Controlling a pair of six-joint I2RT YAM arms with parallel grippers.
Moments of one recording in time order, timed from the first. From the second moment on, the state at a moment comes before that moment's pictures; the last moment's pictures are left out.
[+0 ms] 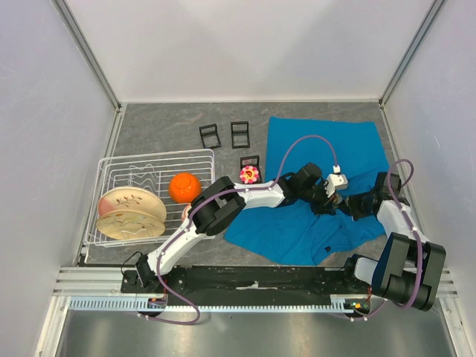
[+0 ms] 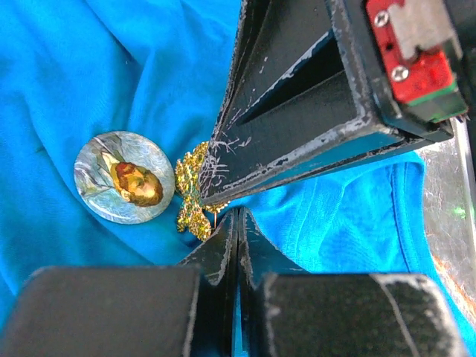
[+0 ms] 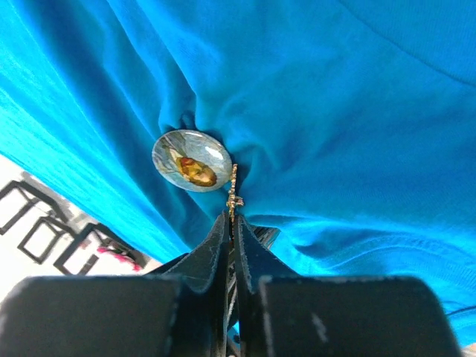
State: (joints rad) left arm -1.05 2.49 1.83 0.14 0.58 -0.02; right arm -0.34 1.19 0.54 -0.47 -0.27 1.09
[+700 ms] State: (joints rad) left arm -1.06 2.49 1.83 0.13 0.64 -0.08; right arm -0.31 1.27 0.62 -0.51 -0.22 0.87
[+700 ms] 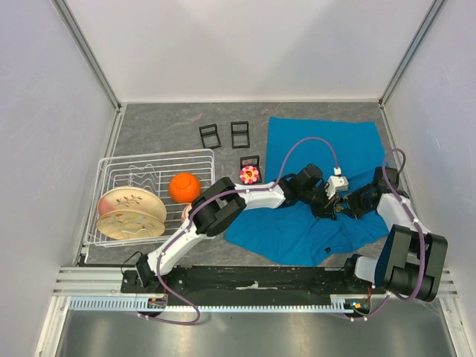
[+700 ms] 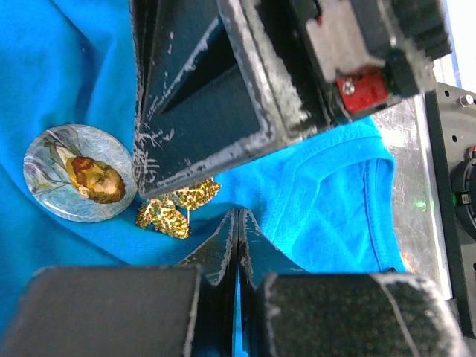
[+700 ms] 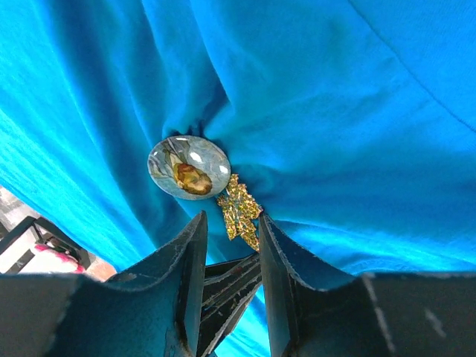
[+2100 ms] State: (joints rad) left arm -1.01 2.37 1.66 0.20 0.80 -0.20; right arm -0.29 1.27 0.62 -0.42 -0.23 1.01
